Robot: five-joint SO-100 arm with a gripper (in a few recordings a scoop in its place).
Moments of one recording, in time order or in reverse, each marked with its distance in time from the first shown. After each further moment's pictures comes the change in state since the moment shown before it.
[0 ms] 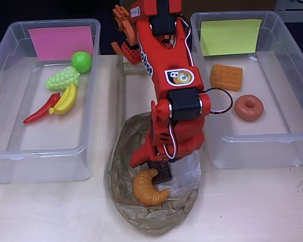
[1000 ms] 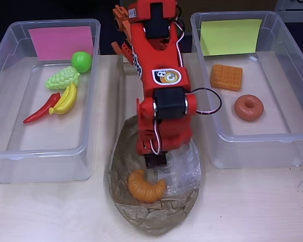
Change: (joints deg) arm 3.8 2.2 -2.0 9.4 -1.5
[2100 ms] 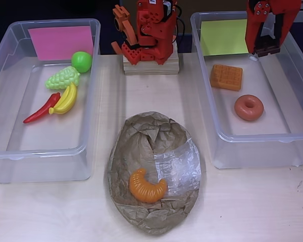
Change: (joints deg) arm -60.3 59.3 49.5 -22.8 72.3
